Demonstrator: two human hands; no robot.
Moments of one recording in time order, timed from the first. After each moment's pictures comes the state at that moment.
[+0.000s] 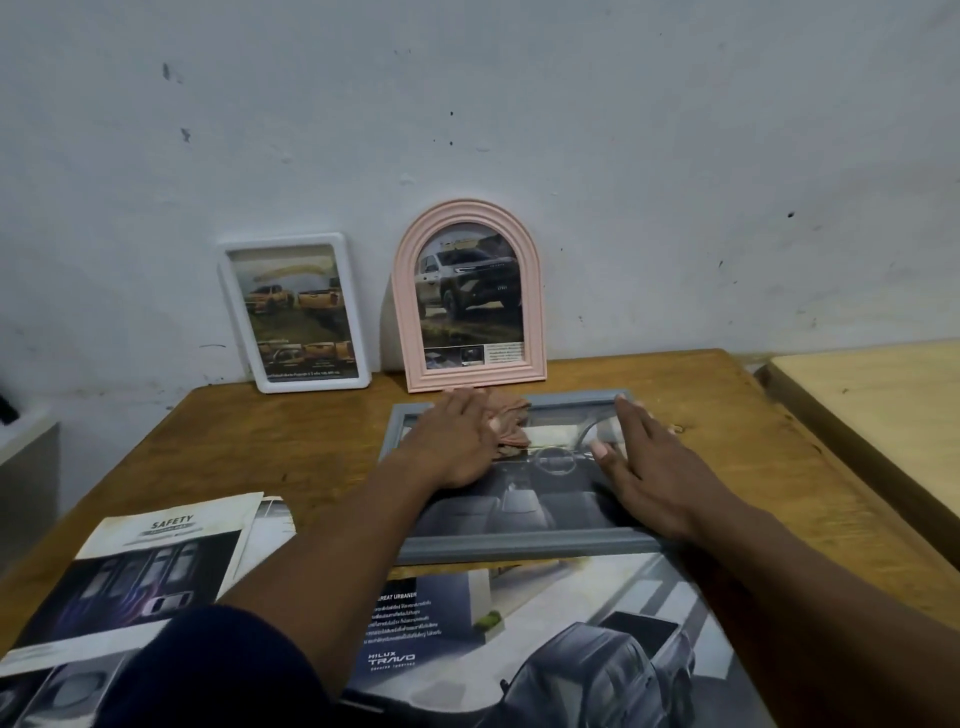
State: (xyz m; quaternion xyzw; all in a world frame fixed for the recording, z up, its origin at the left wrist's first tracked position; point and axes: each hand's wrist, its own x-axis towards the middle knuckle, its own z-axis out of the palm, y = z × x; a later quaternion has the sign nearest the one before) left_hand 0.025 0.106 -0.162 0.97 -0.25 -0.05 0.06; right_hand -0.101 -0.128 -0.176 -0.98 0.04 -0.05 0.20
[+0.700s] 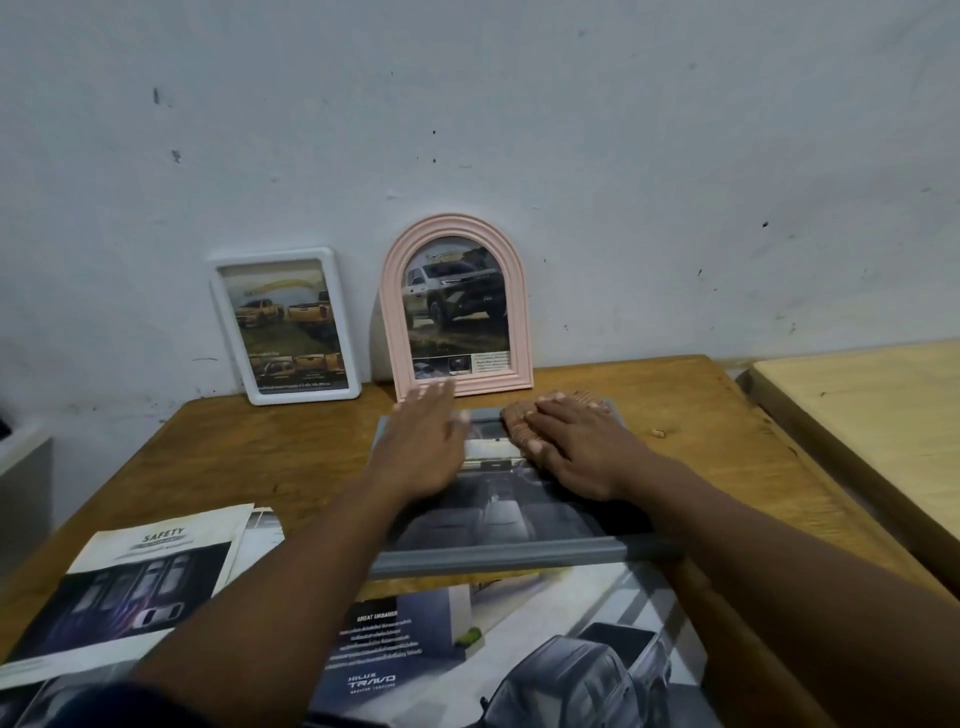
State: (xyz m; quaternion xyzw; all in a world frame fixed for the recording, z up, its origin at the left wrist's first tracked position) left_hand -0.006 0.119 -0.141 0.96 -0.20 0.00 0.19; right_hand -0.054 -0.107 -0.157 -0.99 -0.09 -0.02 0.08
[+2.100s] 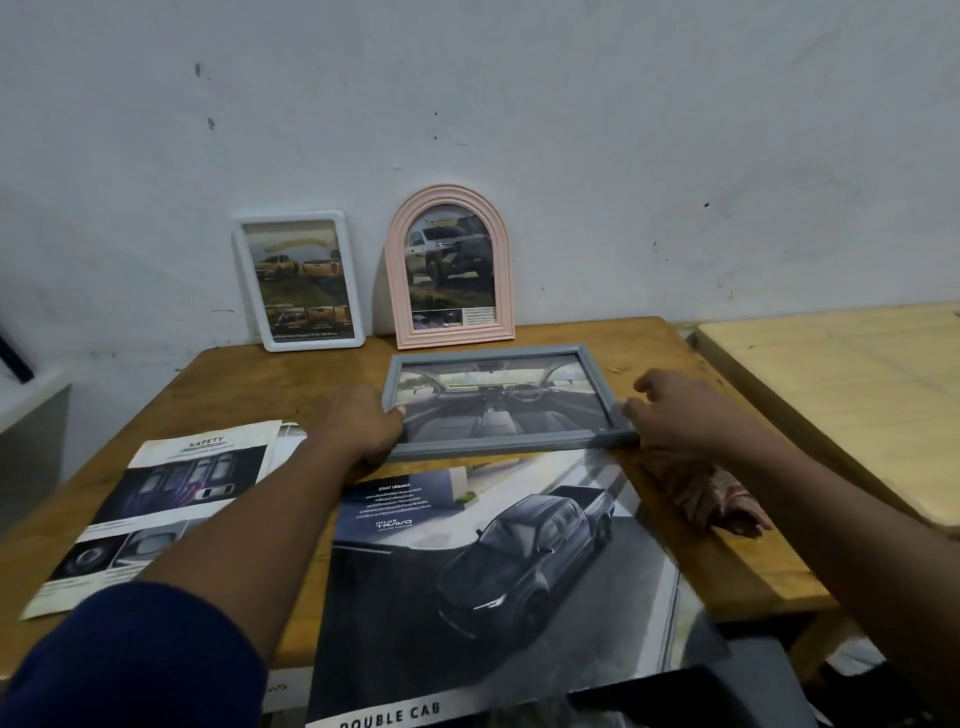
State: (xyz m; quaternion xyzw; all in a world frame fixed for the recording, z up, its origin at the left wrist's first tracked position) left_hand -0.069 0.192 -0.136 0.98 -0.04 -0.01 0.18; right_hand -0.211 -0.119 -0.098 -0.96 0.20 -0.02 0.18
